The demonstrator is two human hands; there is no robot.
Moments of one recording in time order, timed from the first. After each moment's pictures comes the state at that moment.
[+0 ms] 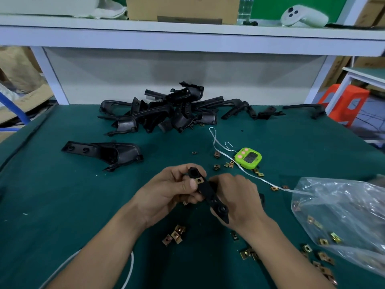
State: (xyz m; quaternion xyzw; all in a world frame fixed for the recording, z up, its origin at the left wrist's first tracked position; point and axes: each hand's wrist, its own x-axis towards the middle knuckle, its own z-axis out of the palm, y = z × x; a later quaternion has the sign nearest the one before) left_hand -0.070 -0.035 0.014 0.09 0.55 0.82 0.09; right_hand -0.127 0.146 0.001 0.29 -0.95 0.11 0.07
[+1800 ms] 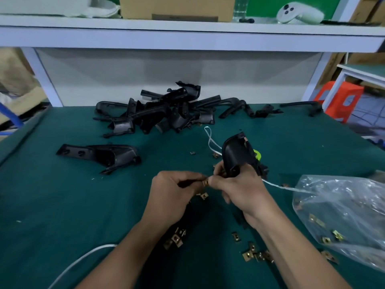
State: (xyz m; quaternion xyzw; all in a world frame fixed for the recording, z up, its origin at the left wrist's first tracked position) left_hand -0.075 -0.014 -0.002 -0.04 0.79 0.59 -0.17; right_hand -0.127 0.147 0.023 0.11 -0.76 0.63 -0.10
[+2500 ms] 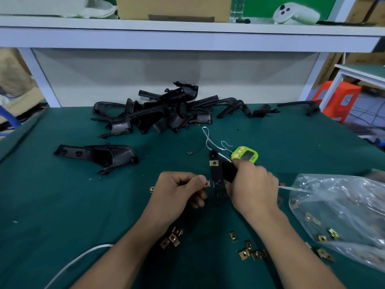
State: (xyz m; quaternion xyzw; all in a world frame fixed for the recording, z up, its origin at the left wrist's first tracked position) left_hand -0.071 -0.005 0.004 -0.04 0.71 0.70 -0.07; right_hand -0.143 0.160 0.009 0.08 -0.98 0.10 0.18
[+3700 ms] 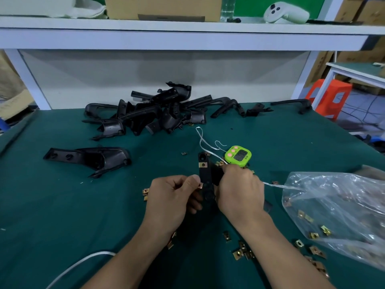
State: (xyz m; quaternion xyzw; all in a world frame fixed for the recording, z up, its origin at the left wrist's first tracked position) left_hand -0.069 0.015 0.001 -0.11 0.70 0.70 -0.14; right_hand -0.136 0.153 0.001 0.10 -0.97 0.14 0.15
